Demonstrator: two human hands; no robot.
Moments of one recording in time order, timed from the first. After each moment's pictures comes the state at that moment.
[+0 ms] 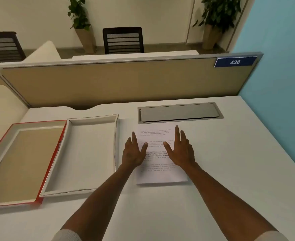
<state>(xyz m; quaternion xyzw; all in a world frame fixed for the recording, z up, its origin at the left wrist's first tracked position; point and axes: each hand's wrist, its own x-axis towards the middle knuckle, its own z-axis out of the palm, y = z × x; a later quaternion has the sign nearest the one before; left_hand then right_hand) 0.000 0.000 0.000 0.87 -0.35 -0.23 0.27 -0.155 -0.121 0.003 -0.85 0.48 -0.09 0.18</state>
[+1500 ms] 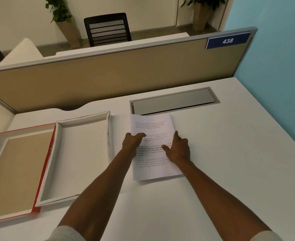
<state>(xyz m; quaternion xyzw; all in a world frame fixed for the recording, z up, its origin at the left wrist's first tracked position) 0.011 -0.047 0.009 0.80 -0.06 -0.42 0.42 -0.159 -0.120 -0.040 -0.78 0.56 -0.06 0.25</state>
